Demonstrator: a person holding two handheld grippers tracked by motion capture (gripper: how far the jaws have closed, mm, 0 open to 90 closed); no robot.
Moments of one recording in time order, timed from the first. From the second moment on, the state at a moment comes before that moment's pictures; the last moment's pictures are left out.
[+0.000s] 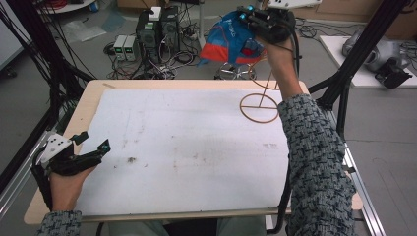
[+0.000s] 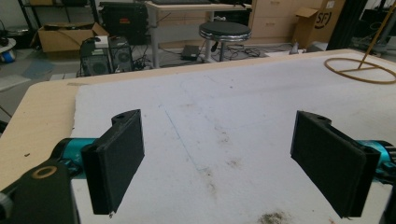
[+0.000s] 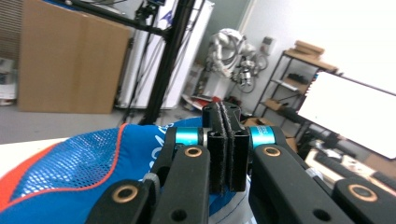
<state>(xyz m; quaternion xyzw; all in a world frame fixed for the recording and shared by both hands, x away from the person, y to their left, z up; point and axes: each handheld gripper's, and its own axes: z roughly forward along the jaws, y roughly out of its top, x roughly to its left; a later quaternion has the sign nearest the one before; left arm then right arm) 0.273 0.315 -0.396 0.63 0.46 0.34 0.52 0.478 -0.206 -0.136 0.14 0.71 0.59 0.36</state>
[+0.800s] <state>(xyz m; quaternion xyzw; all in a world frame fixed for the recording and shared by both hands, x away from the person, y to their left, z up) 0.273 0.319 -0.401 0.64 0.47 0.34 0.51 0.493 -0.292 -0.101 0.21 0.67 0.56 0.44</state>
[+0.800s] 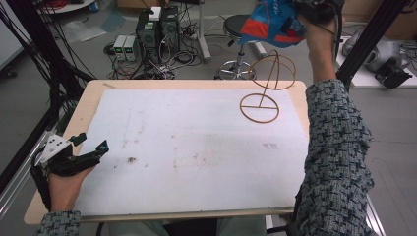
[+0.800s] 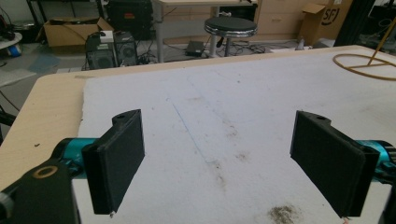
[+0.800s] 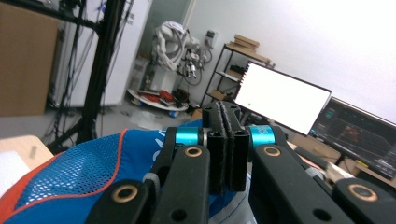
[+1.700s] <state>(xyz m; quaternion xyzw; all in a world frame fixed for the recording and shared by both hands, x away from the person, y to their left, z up) 0.273 0.317 -0.400 0.64 0.46 0.33 0.51 0.481 -0.301 -0.175 0.22 0.73 0.50 0.41</state>
